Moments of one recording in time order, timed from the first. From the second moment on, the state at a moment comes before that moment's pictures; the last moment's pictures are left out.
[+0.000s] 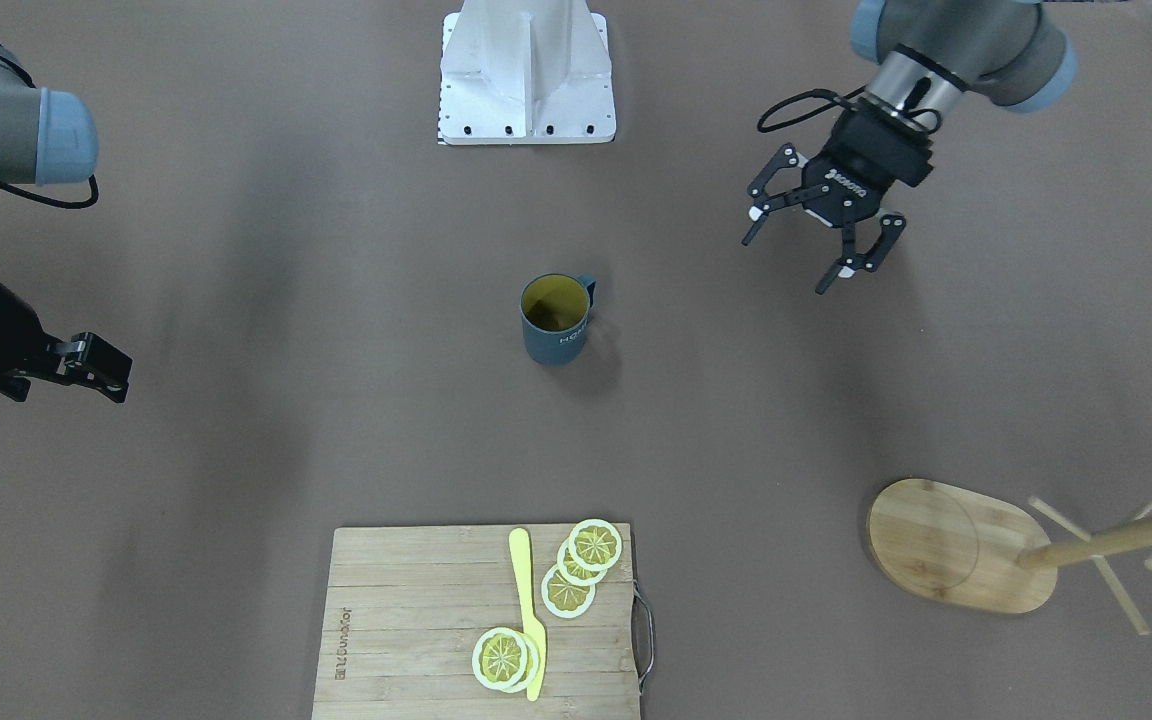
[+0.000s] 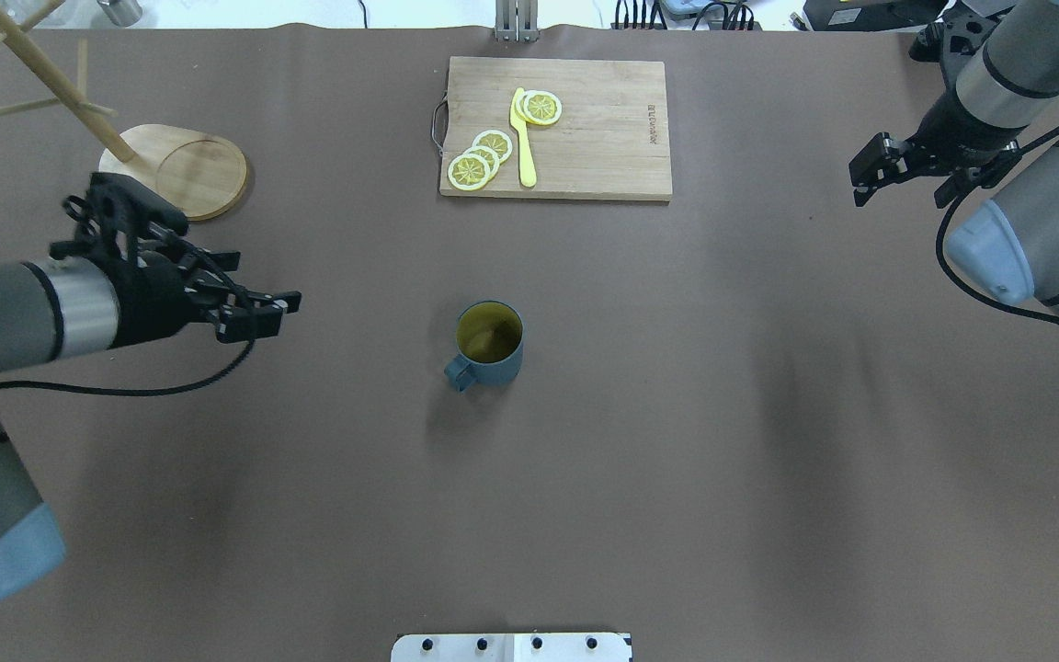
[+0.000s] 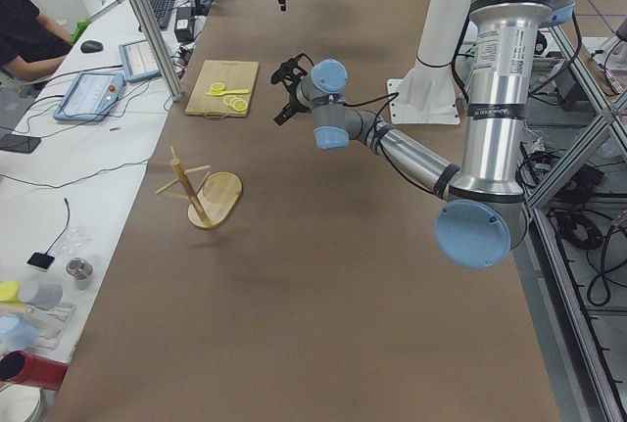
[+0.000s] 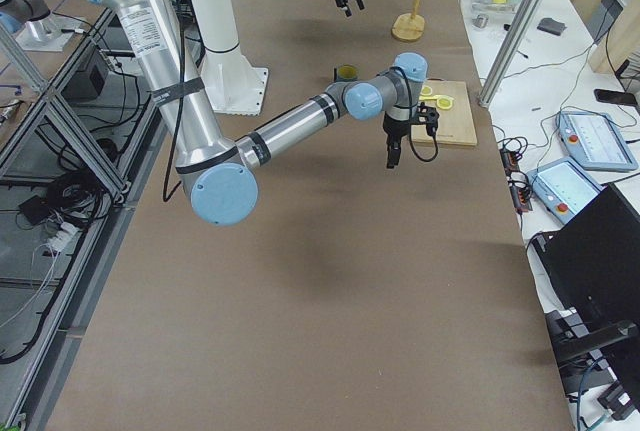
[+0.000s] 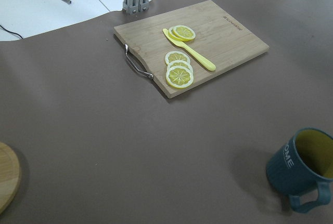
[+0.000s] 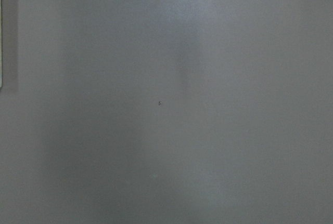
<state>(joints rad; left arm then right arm) -0.58 -1.70 -1.94 -2.46 -1.61 -0.74 1.07 -1.20 1.71 -1.65 2.21 0.68</state>
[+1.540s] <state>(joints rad) -0.29 -1.98 -1.65 -2.46 -1.30 -0.82 1.05 -1.13 1.63 -1.59 2.25 0.68</state>
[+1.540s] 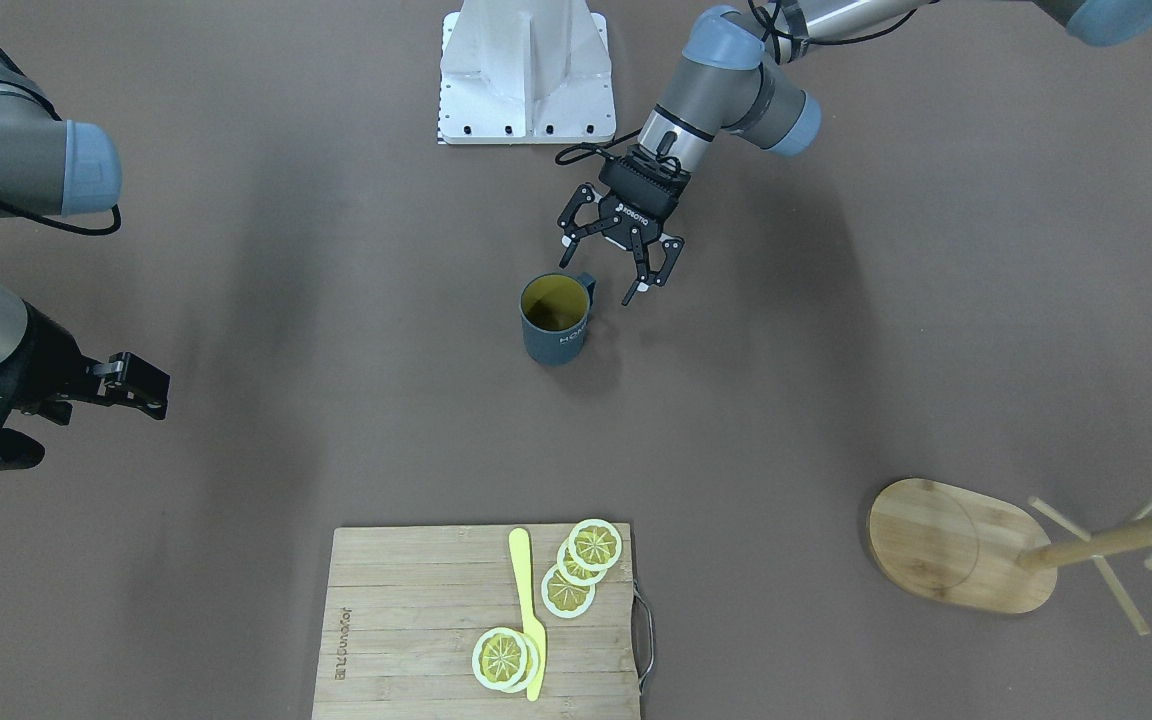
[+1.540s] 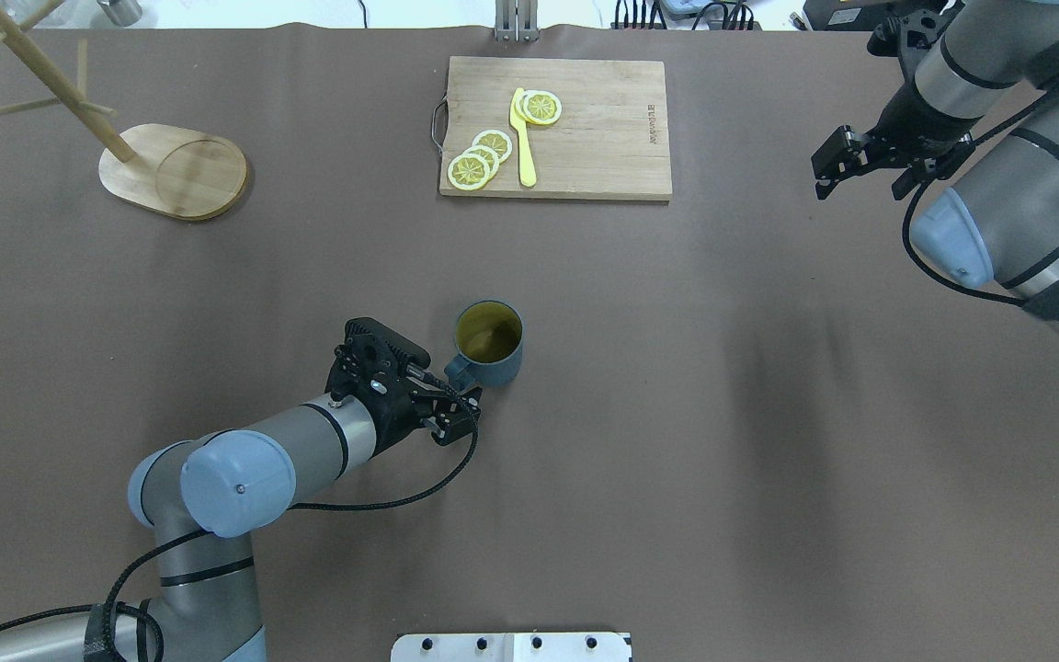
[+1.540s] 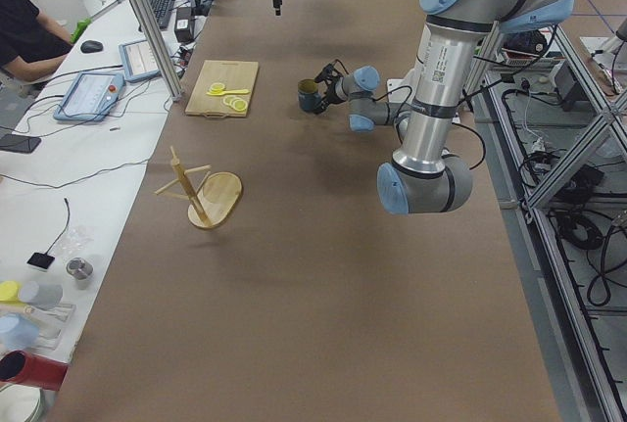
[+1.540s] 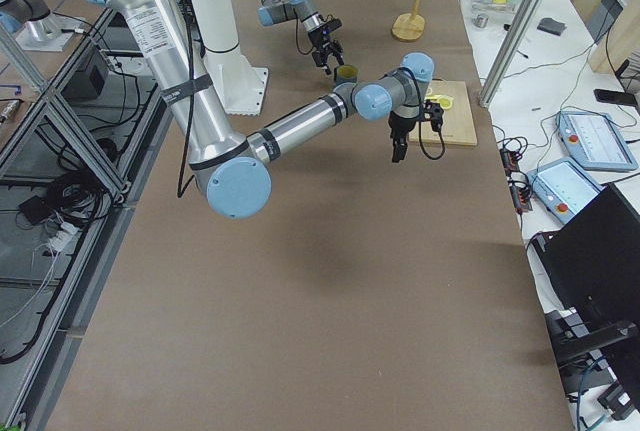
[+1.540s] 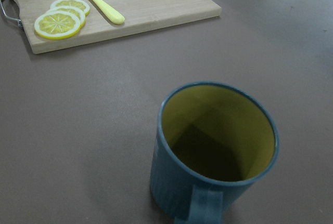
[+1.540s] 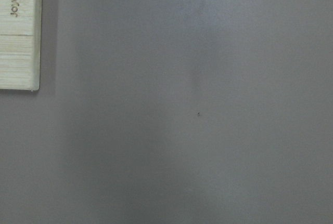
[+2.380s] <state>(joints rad) -0.28 -2.02 -1.67 -2.46 -1.30 -0.88 1.05 -1.13 1.62 -1.59 2.25 0.68</state>
